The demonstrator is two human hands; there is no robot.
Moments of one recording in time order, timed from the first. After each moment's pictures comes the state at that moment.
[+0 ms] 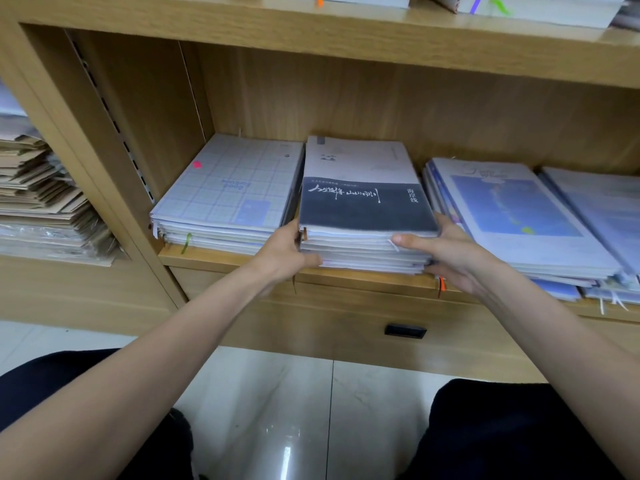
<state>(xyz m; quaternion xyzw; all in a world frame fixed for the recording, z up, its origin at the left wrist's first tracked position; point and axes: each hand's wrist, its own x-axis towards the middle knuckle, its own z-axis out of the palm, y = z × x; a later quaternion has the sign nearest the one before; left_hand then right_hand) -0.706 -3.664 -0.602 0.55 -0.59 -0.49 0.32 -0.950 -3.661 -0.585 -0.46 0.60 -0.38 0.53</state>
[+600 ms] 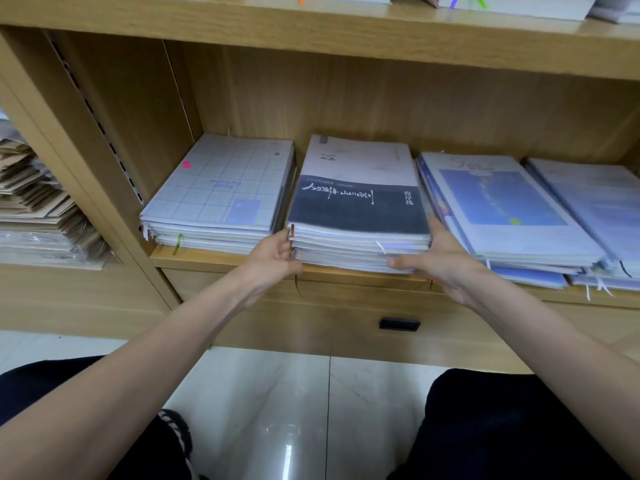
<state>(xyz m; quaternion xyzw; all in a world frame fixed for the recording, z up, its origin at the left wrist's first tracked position) -0.697 -3.659 -0.618 0.53 -0.56 -0.55 0.33 -0.951 -3.647 -0.599 -0.50 0.65 -0.36 0.44</state>
